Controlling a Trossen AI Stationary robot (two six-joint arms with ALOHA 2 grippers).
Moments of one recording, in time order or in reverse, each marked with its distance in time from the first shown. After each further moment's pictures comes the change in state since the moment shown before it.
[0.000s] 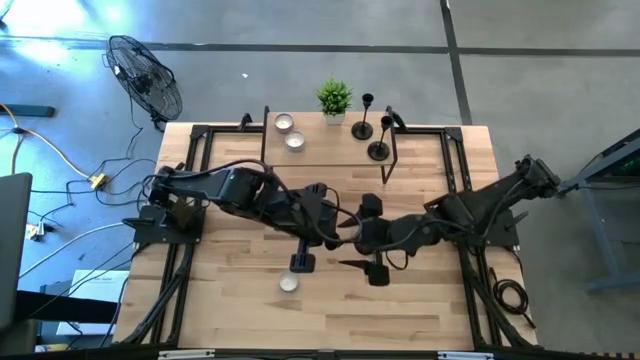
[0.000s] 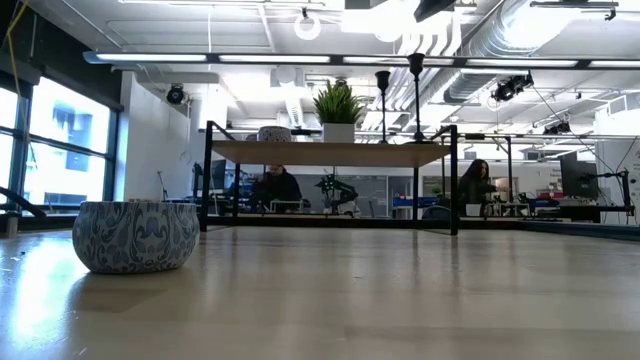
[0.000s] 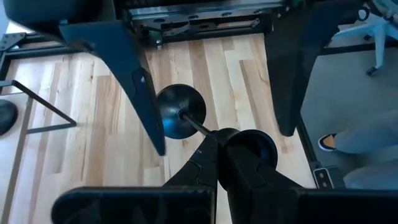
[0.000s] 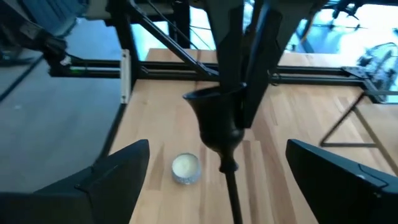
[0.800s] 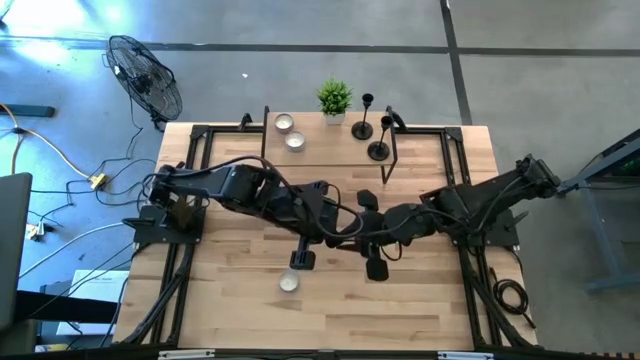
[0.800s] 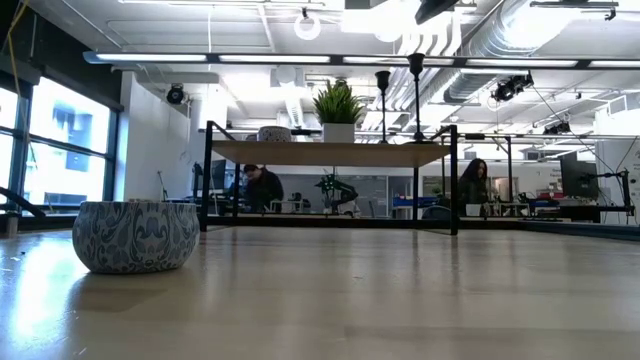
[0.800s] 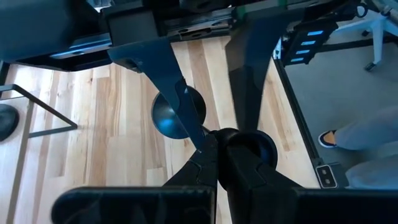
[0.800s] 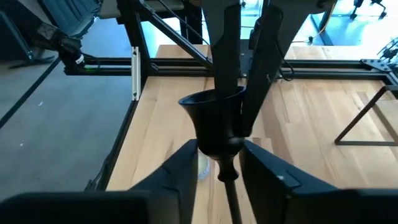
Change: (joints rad) left arm 0.021 0.000 0.000 0.000 0.025 0.032; right arm -0.063 0.000 0.000 0.003 -0.128 -0.002
